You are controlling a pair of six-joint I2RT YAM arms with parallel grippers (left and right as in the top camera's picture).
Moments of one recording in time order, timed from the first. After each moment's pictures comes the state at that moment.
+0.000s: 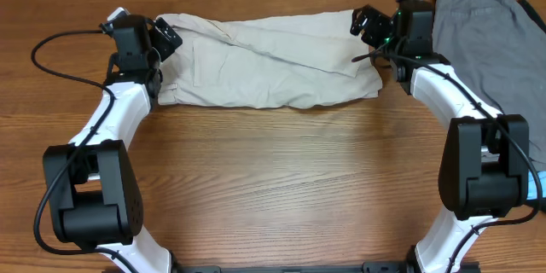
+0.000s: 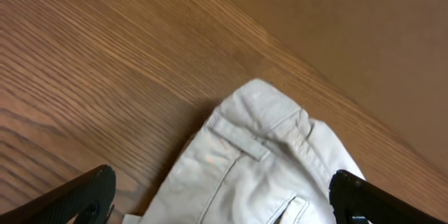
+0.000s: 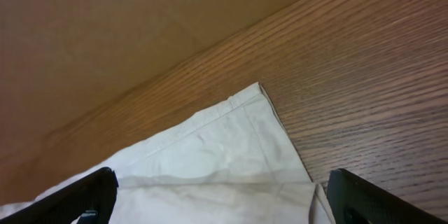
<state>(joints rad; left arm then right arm) 0.07 1.86 1.21 0.02 -0.12 -0.60 0.06 1.97 1.33 0.07 -0.14 0.54</state>
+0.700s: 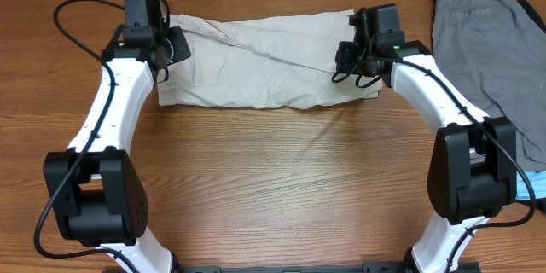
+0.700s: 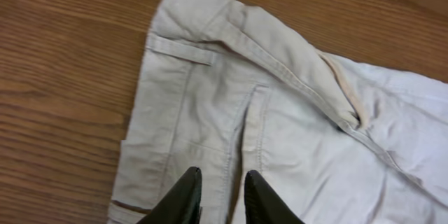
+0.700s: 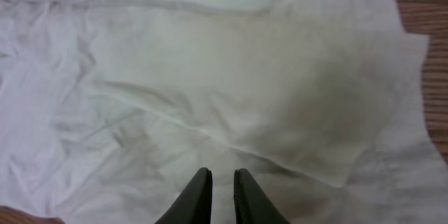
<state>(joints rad) 0.01 1.86 1.48 -0.53 0.00 -0.34 0.20 1.97 1.45 -0.48 -0.23 0.25</state>
